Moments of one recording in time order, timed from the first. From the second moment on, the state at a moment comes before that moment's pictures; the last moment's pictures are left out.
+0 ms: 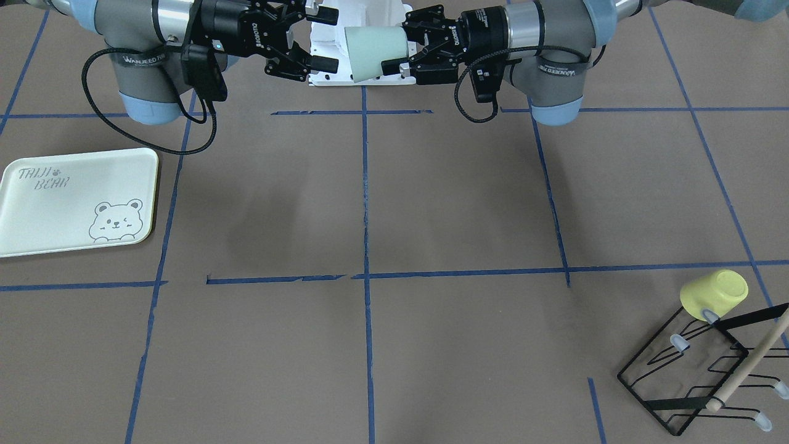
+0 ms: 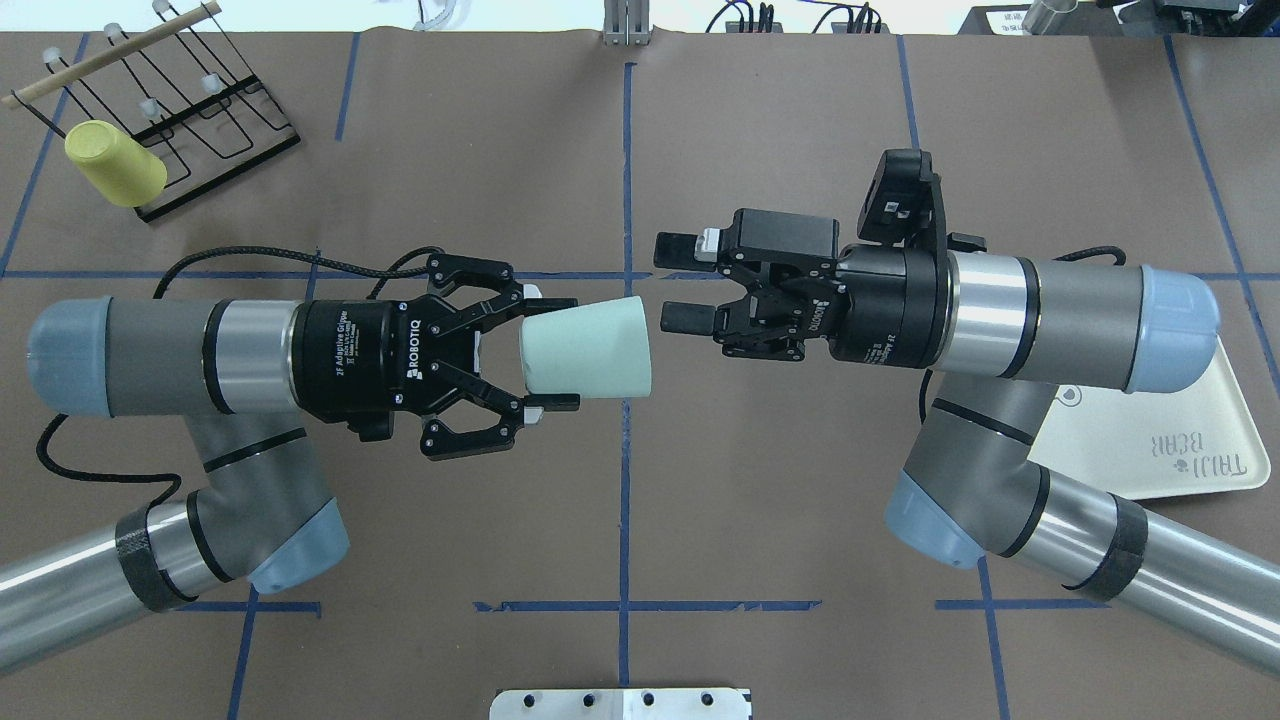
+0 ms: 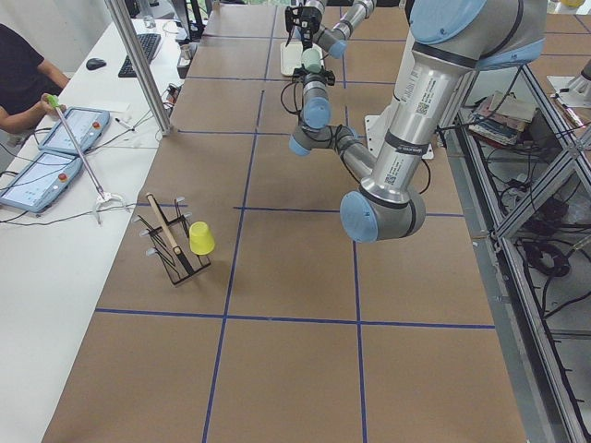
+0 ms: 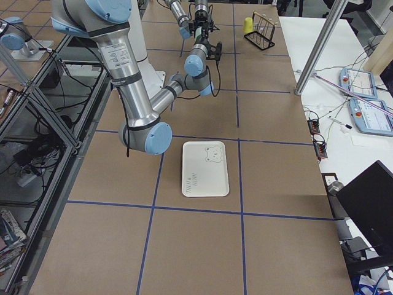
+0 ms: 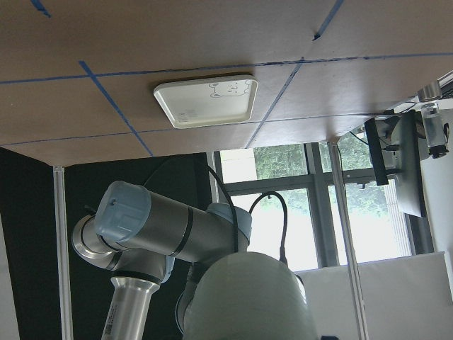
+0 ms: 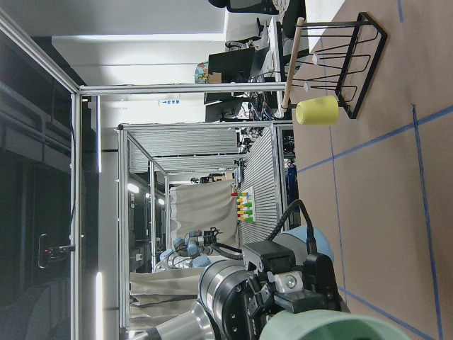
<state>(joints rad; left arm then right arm) -0.56 -2.03 -1.66 -3.31 -1.93 -3.40 0.60 -1.13 1.73 0.12 1.88 2.00</state>
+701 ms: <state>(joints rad) -0.52 -2.04 -1.66 -3.31 -1.93 -3.39 0.57 -1.13 1.73 0.13 1.92 1.97</state>
